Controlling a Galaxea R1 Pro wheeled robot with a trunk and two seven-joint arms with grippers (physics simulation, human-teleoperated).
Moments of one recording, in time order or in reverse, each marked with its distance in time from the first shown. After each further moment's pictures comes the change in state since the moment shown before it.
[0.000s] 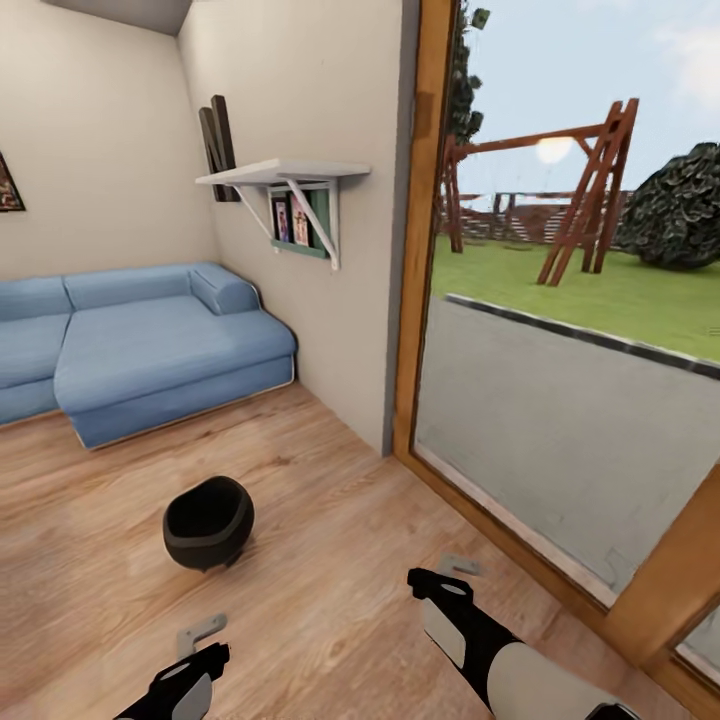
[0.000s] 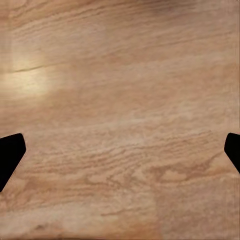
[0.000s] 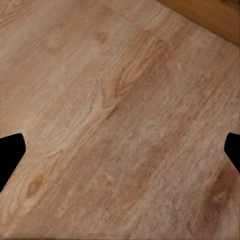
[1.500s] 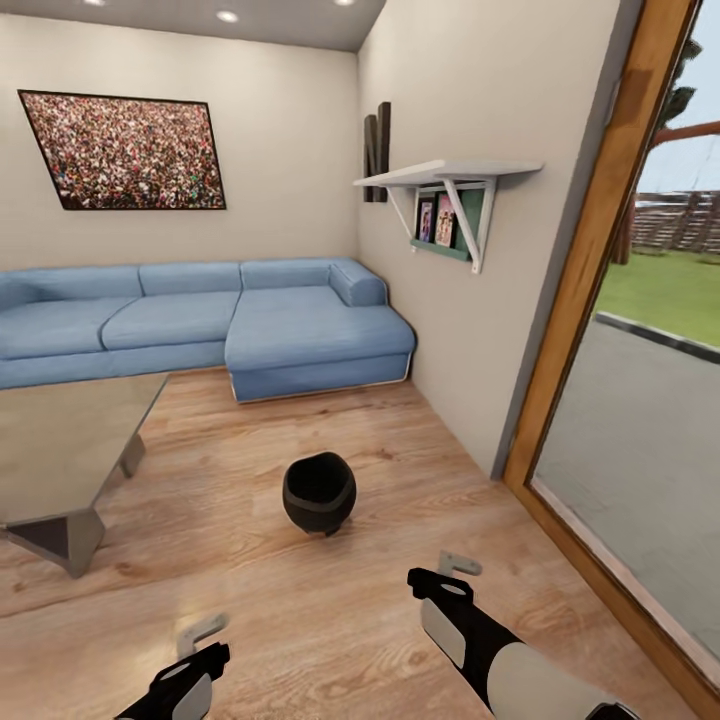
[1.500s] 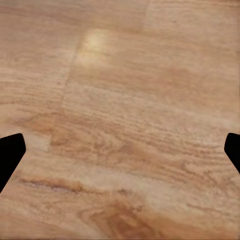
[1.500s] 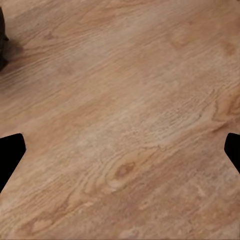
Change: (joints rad) left arm 0.000 -0.001 0.000 0.000 -0.005 0.000 0.000; right arm 0.000 0.000 0.000 0.000 0.000 0.000 -0.001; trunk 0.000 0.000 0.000
